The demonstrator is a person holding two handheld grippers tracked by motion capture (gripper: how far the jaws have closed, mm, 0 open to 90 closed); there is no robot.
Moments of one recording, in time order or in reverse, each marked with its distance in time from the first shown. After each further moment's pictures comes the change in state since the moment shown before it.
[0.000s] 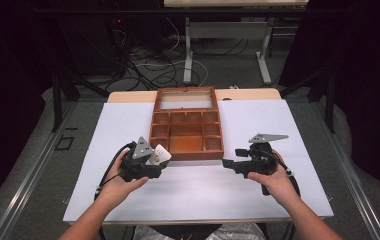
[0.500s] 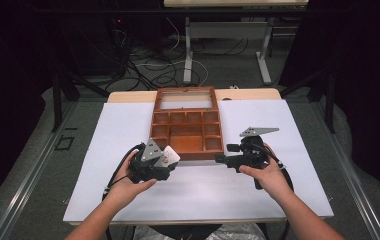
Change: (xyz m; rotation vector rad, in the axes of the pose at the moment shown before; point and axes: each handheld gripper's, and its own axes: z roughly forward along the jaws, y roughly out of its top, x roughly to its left) left arm -0.017 0.009 0.008 -0.013 -0.044 0.029; right arm 0.012 0.021 0.013 0.018 0.017 -0.031
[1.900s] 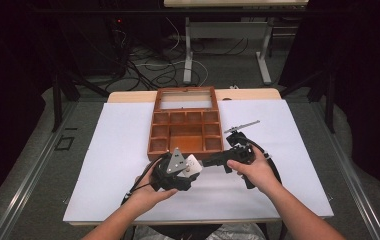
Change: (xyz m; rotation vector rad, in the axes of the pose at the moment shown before) left arm -0.050 0.016 0.032 -0.018 -0.091 0.117; right arm 0.008 0.014 0.032 0.198 0.216 0.164
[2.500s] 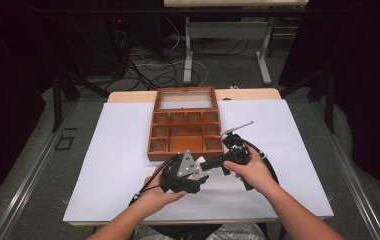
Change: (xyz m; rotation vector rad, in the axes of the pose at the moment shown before) left arm -0.015 0.012 0.012 -0.021 -0.025 0.047; right arm -0.001 -0.001 0.010 0.090 0.029 0.029
